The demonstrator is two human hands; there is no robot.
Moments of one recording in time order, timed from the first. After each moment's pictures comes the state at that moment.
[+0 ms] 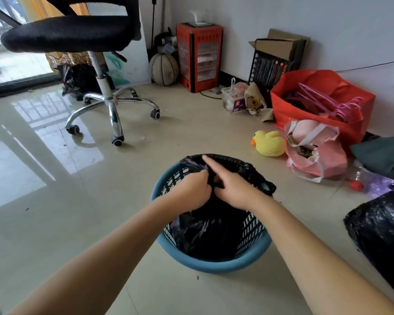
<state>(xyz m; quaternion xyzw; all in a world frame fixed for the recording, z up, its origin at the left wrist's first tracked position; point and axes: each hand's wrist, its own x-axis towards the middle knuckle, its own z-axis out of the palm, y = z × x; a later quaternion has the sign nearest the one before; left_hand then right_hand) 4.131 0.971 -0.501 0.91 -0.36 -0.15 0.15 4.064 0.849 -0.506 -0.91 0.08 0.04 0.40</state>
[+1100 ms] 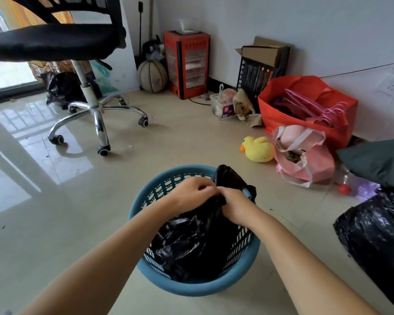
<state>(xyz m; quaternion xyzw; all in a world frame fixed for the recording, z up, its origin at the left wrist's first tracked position) 4.144 0.941 -0.512 0.82 -0.40 -0.22 0.35 4.054 0.818 -0.530 -0.92 0.13 0.05 0.36</state>
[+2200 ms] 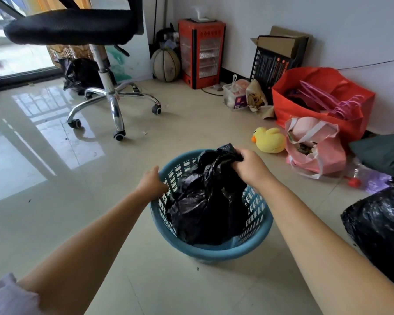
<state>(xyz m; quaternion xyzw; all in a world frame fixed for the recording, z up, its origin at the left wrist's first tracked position) 4.195 1.037 -0.562 0.94 -0.10 -0.19 0.27 4.069 0.834 -0.498 -0.83 0.20 -0.10 0.50</state>
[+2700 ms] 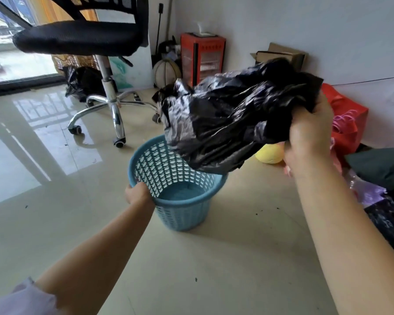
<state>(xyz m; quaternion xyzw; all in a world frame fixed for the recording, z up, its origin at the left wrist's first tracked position) 4.202 1.040 -0.579 0.62 0.31 -0.05 0.72 4.054 0.825 -0.379 -0.56 0.12 -0.48 0.66</state>
